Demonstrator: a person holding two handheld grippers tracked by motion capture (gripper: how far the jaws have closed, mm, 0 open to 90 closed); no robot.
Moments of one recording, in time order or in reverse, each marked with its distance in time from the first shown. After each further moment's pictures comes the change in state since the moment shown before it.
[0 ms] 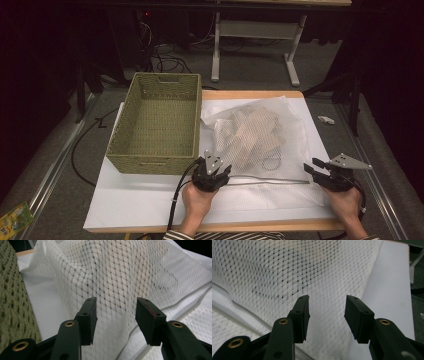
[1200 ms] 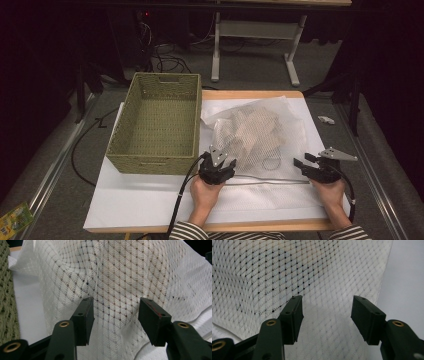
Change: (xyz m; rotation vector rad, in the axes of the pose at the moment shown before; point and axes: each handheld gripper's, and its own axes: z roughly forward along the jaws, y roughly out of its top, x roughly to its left) left arm 0.003 -0.002 0.035 -0.012 0.014 -0.054; right arm -0.002 0.002 0.040 0.009 0.011 0.089
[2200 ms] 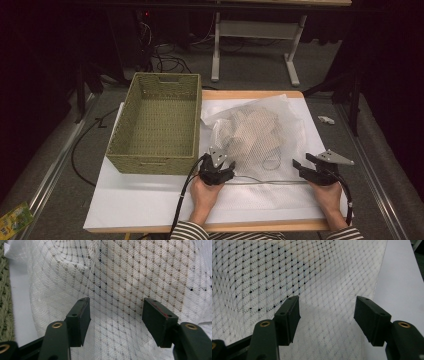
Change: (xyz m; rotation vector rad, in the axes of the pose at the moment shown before) left arm 0.005 -0.014 0.015 0.032 0.019 0.006; right arm 0.009 -0.006 0.002 -0.021 -0.073 -0.048
